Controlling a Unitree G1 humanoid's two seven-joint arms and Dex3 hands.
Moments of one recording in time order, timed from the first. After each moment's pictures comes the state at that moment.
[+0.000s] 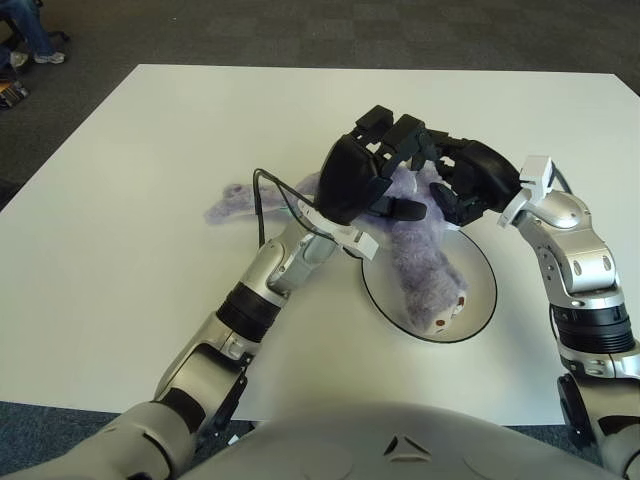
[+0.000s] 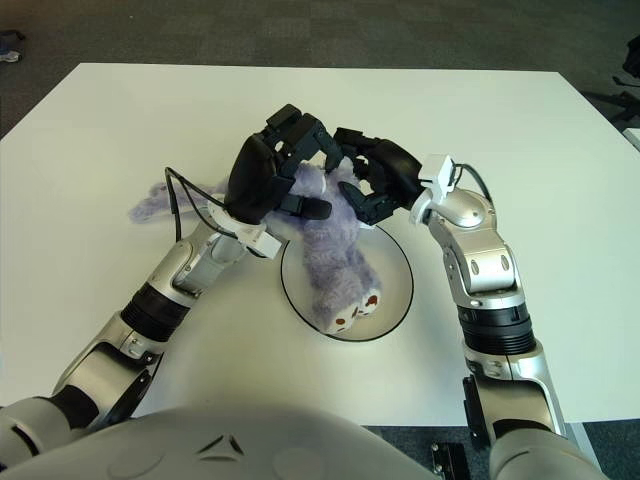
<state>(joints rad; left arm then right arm) -0.42 0.07 -0.45 0.07 0.83 -0.49 0.47 -0.31 -0.51 0.00 -0.30 0.12 0.27 0.56</state>
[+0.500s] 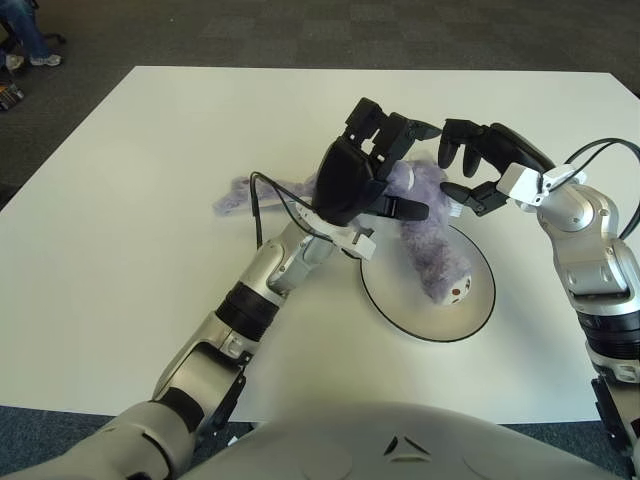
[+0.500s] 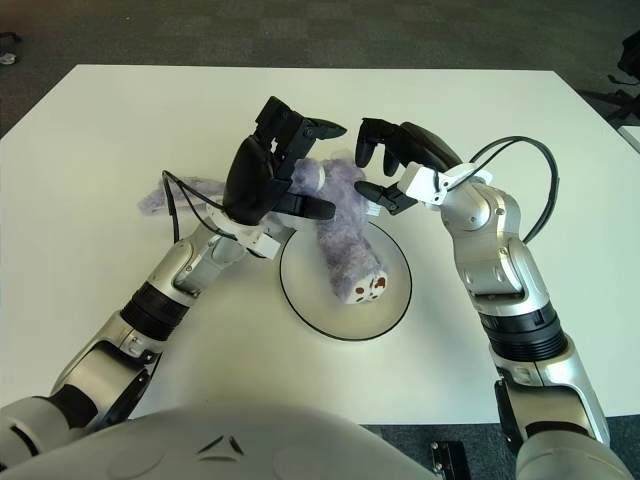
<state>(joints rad) -0.43 0.08 -0.45 0.09 0.88 -0.50 0.54 -0.32 -0.62 0.11 -0.37 -0.41 0.27 0.40</state>
